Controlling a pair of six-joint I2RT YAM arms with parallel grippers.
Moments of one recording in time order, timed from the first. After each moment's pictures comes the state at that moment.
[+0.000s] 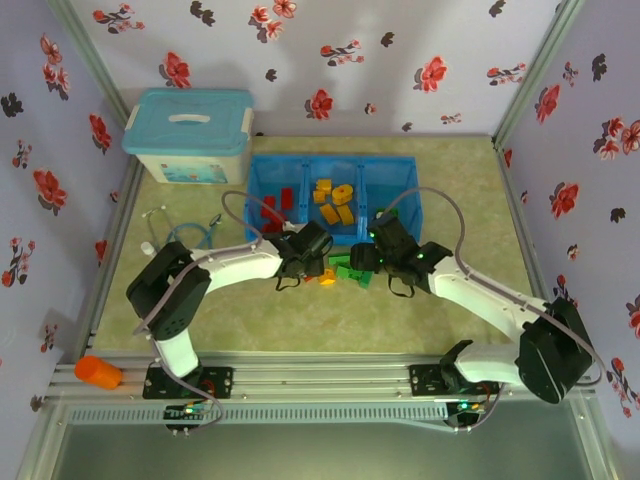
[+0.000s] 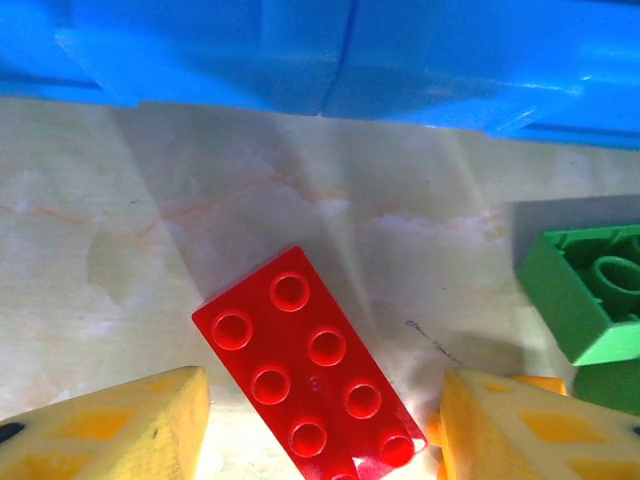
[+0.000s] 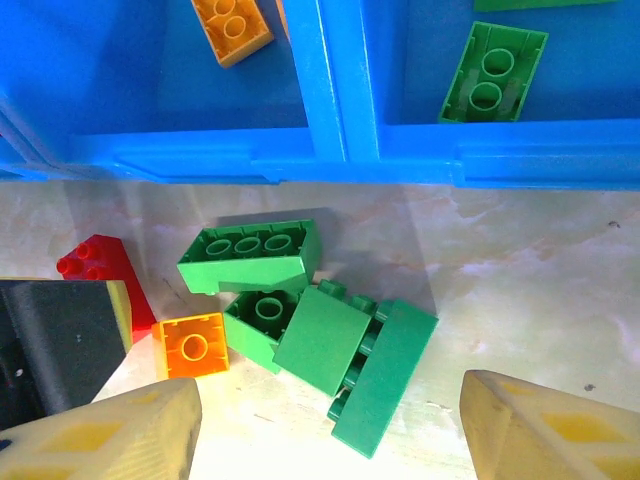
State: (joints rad) left arm -0.90 1.77 1.08 -0.50 -0.26 -0.86; right arm 0.70 1.24 0.81 -0.49 0.10 0.64
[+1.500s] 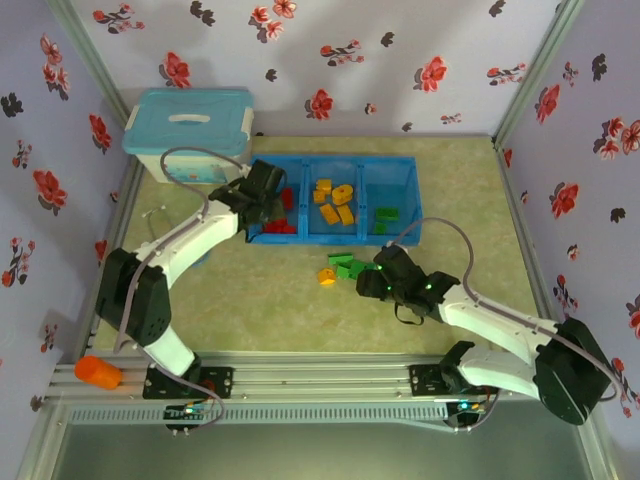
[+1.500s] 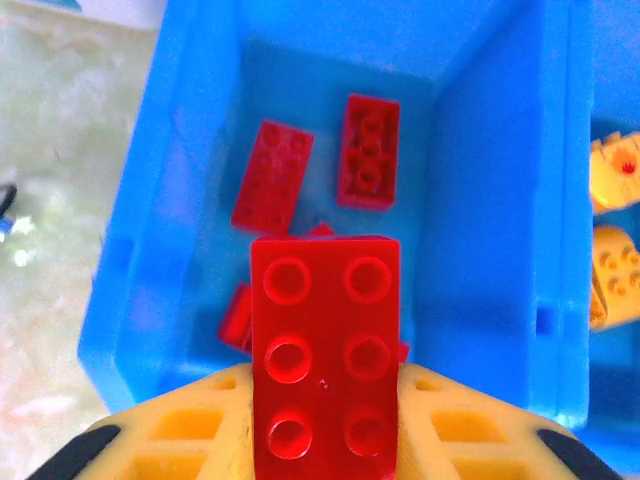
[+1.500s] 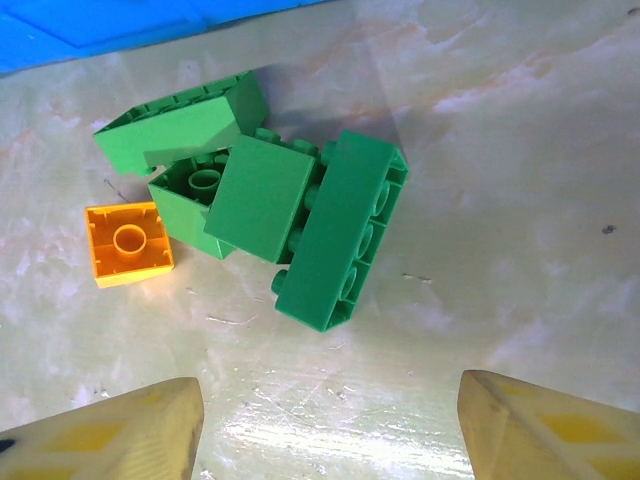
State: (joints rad) left arm -0.56 1.66 1.34 -0.63 -0.27 -0.61; right arm 0.77 1.08 0.55 -0.42 0.09 0.80
